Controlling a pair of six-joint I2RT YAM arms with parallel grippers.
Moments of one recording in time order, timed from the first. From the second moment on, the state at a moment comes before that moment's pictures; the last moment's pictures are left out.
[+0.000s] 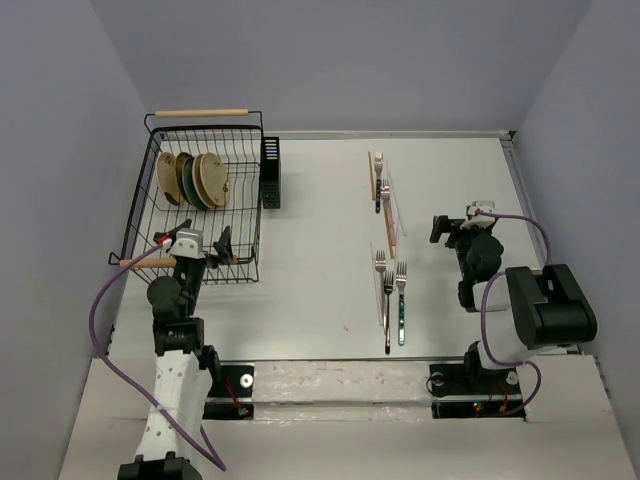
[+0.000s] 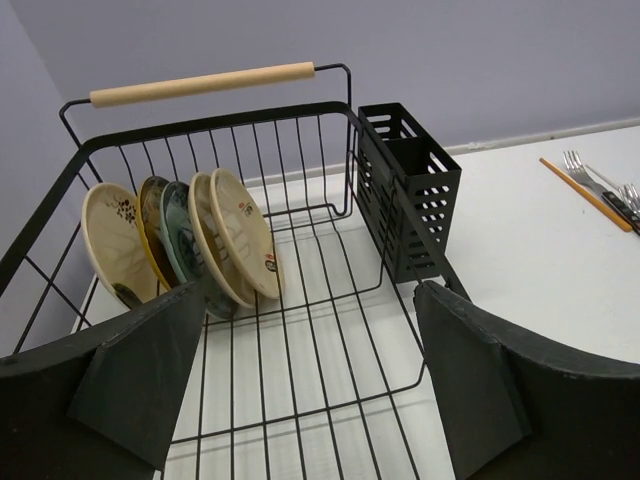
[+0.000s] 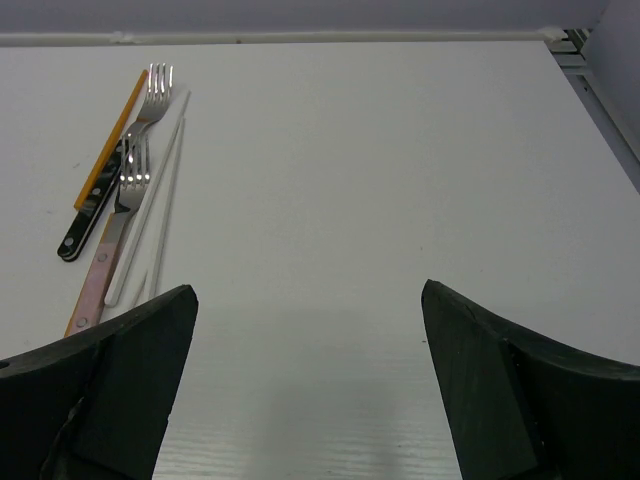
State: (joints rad) left arm 0.09 0.46 0.18 0.47 0.26 0.05; right arm 0.04 1.51 0.26 1.23 0.06 0.02
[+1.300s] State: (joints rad) left arm 0.09 0.51 0.47 0.08 0.34 0.31; right arm 0.49 1.13 0.82 -0.79 0.08 0.52
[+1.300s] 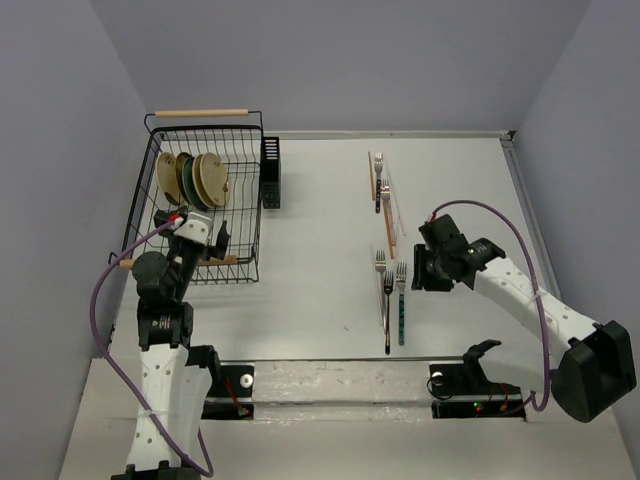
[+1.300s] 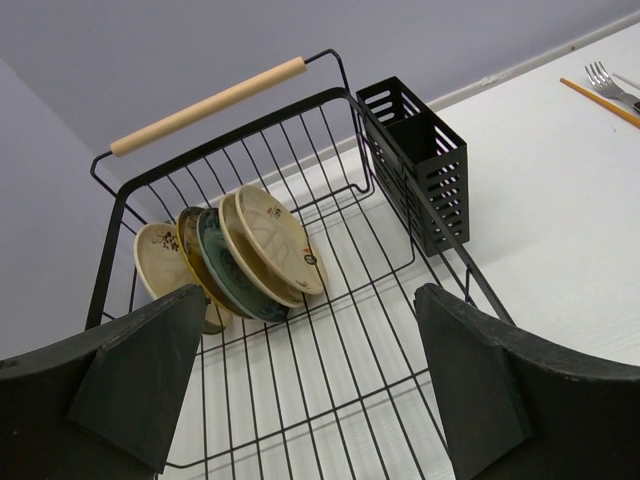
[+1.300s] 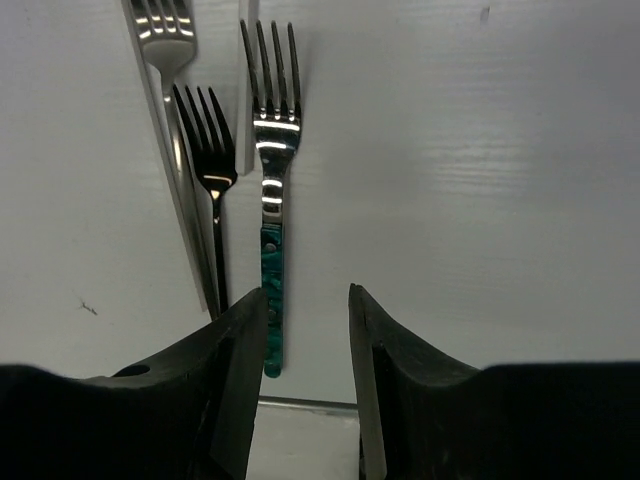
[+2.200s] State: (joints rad) left arm 0.09 0.51 0.47 0.09 0.34 0.31; right arm 0.60 1.48 0.79 -0.70 0.05 0.61
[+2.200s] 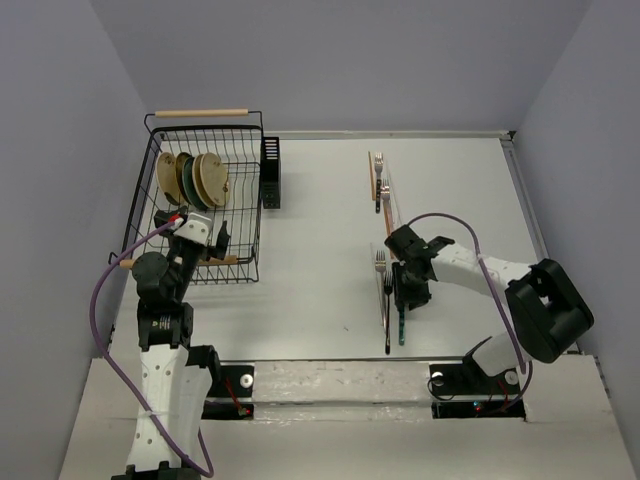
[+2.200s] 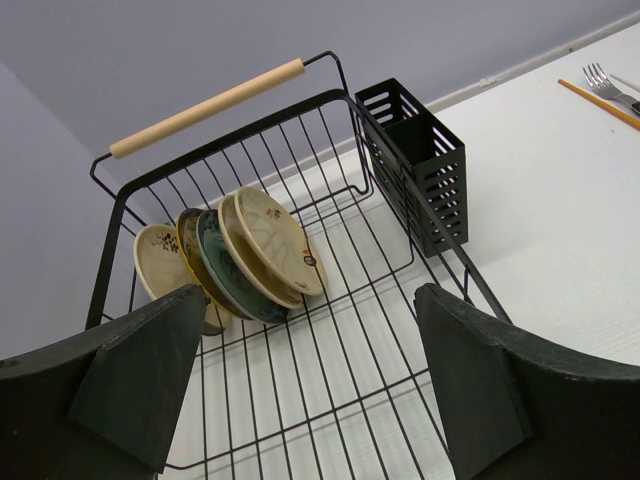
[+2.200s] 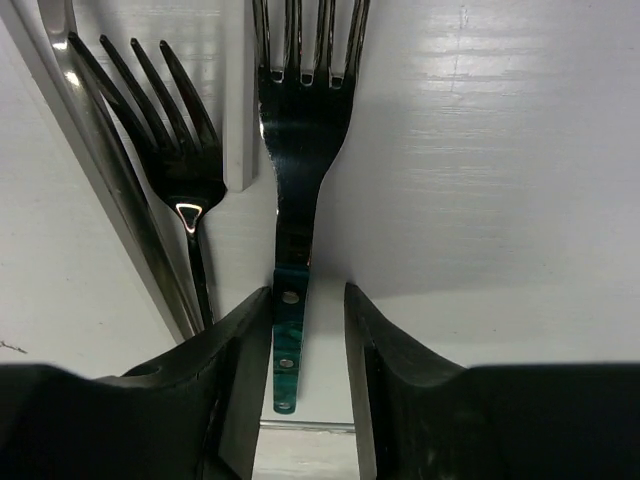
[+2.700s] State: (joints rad) left arm 0.09 0.51 0.47 0.09 0.34 0.31; right arm 0.60 1.47 0.80 -0.71 0.09 0.63
